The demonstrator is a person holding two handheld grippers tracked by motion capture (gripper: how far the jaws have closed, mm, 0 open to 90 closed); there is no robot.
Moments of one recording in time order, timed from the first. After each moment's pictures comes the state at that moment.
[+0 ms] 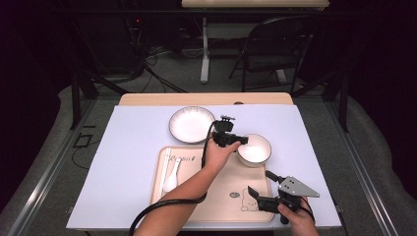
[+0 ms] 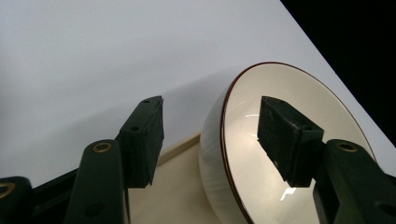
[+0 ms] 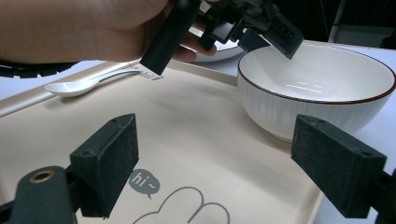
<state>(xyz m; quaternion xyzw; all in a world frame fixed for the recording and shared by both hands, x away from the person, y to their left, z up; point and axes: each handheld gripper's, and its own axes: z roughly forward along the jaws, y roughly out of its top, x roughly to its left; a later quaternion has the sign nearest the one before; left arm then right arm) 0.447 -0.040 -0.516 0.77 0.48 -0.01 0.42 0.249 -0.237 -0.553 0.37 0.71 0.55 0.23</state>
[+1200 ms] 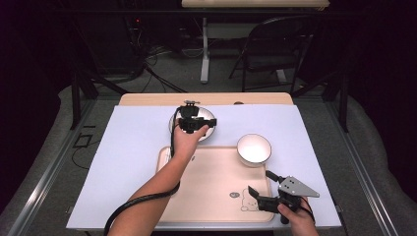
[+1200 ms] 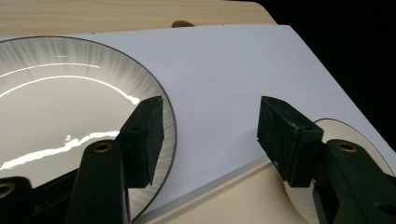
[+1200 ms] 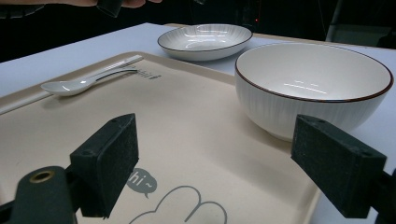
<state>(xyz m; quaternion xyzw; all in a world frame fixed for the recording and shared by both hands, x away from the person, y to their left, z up) 0.462 0.061 -0.471 0.73 0.53 0.07 0.44 0.249 -0.237 -0.554 0.37 0.71 0.55 0.24</state>
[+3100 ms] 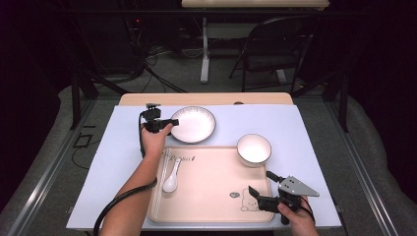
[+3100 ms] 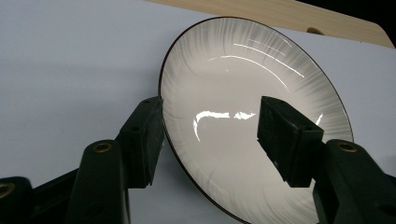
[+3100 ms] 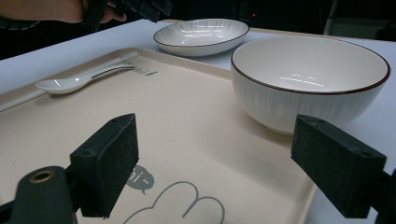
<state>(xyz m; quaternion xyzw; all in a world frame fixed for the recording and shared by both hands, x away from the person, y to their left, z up) 0.492 0.170 -0.513 0.66 0.64 0.09 0.39 0.249 -0.238 -0.555 0.38 0.71 0.54 0.23</state>
